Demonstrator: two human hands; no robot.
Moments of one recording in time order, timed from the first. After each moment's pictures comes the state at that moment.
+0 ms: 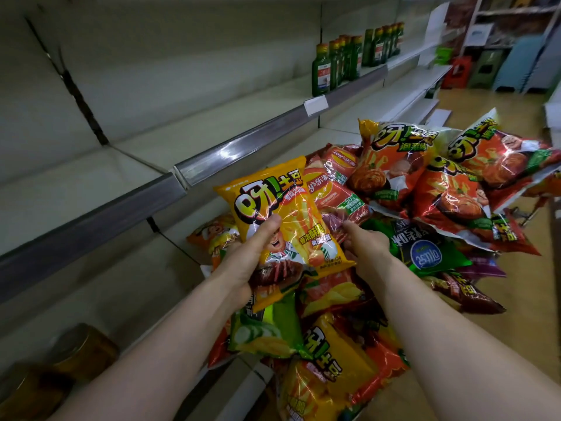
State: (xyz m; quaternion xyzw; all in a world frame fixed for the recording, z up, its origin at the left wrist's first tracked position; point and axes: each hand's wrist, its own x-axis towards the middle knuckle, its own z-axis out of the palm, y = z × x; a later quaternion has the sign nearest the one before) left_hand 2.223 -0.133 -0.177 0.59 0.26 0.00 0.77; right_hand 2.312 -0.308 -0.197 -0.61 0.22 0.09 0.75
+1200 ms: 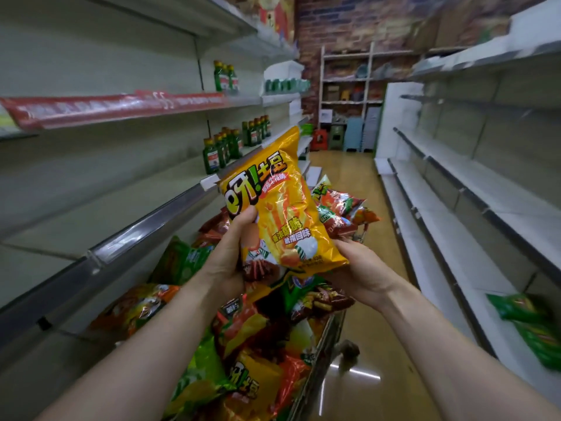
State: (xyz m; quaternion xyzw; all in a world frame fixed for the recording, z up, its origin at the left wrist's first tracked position) left_hand 2.186 -0.253 -0.038 0.47 -0.14 -0.20 0.85; right_hand 2.170 -0.451 -0.065 -0.60 0.02 0.07 0.80
